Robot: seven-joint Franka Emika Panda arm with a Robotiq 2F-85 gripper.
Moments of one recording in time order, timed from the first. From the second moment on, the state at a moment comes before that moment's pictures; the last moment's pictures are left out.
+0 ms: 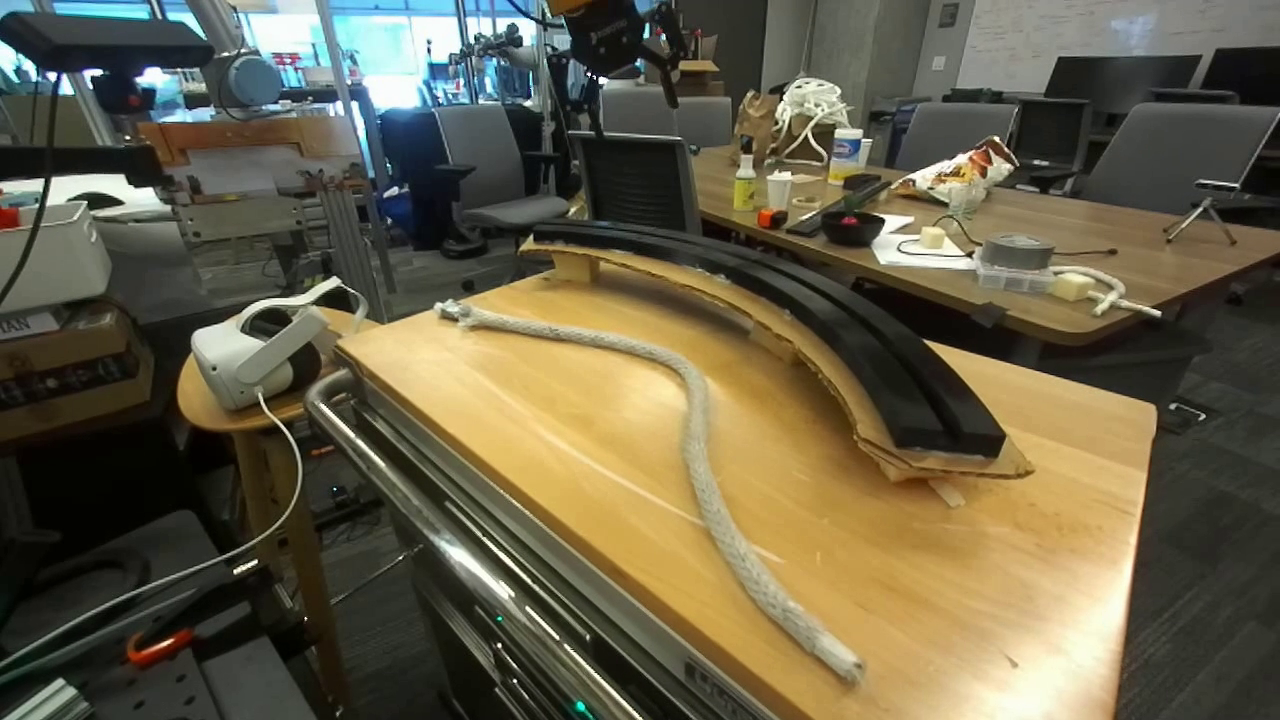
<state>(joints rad) 0.10 0.21 0.11 -1.76 -0.31 2.31 -0.62</state>
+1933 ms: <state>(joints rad) 0.10 0.34 0.17 -1.72 -0.23 2.50 -0.82</state>
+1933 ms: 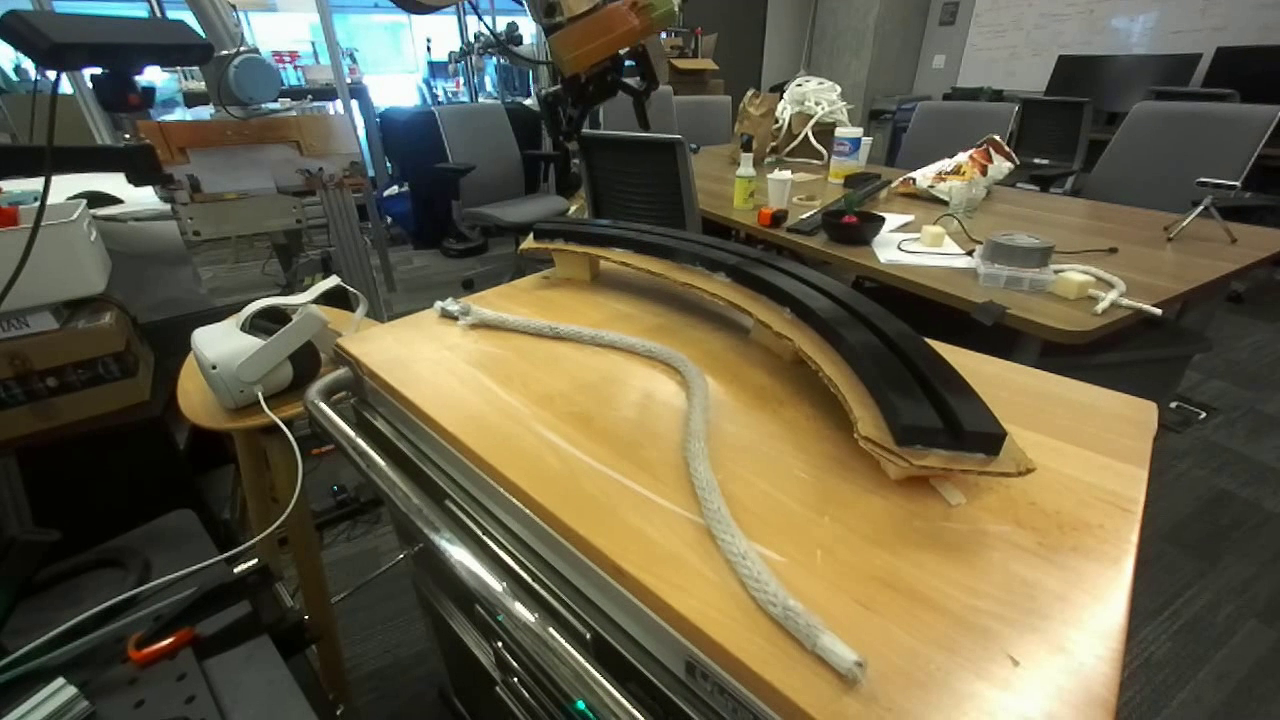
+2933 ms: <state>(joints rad) 0.09 0.33 0.23 -1.93 -0.16 2.34 -1.21</state>
